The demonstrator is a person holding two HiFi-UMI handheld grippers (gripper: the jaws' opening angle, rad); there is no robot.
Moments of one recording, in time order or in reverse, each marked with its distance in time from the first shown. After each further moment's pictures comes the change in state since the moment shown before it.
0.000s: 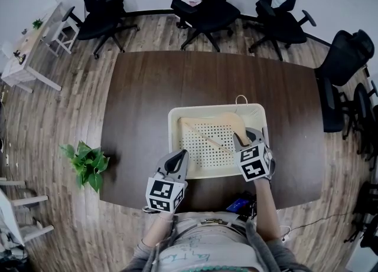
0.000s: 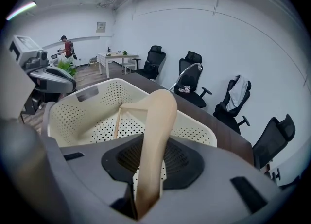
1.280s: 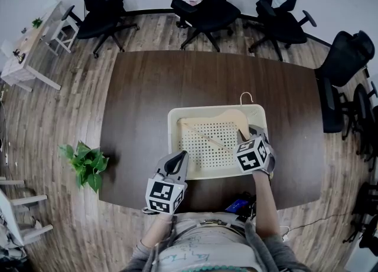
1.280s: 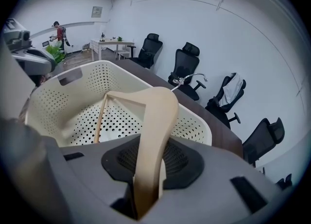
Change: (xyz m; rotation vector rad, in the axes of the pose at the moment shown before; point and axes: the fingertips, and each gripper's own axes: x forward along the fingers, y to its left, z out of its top) left arm 0.001 -0.001 0.000 0.013 0.004 -0.007; right arm 0.027 -0.027 -0.021 -0.034 0.123 -0.099
